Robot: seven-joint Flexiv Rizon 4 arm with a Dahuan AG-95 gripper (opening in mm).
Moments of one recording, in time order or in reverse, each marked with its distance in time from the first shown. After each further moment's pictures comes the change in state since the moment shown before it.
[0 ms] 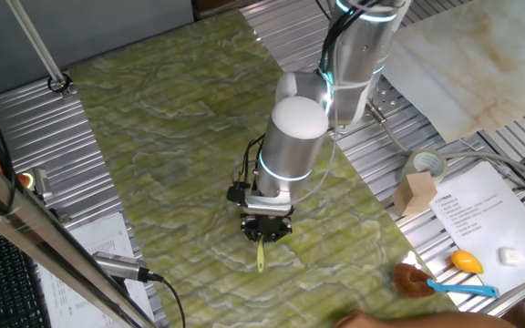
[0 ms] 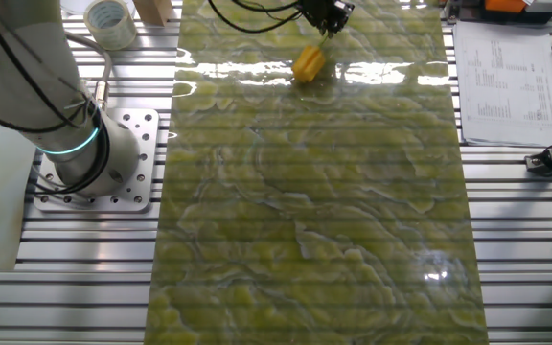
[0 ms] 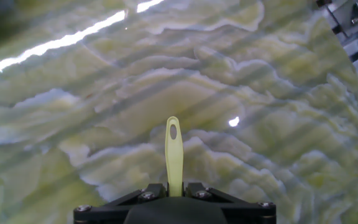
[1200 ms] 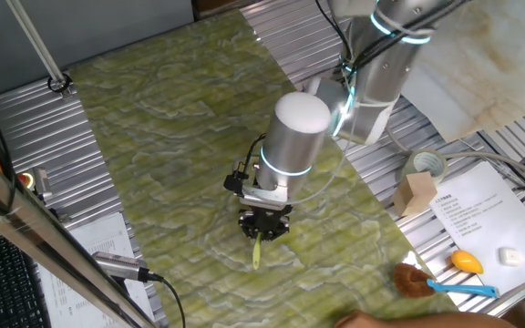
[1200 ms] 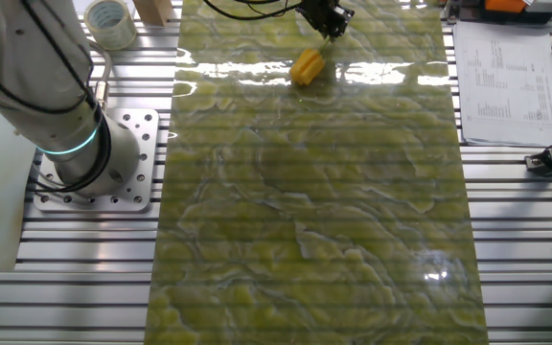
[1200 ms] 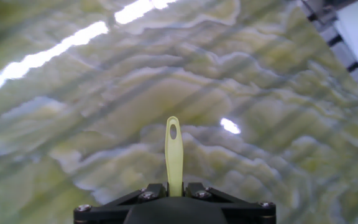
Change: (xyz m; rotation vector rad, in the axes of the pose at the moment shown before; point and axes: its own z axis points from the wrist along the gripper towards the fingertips) arm 0.002 0.001 -0.002 -0.030 -0.023 0.096
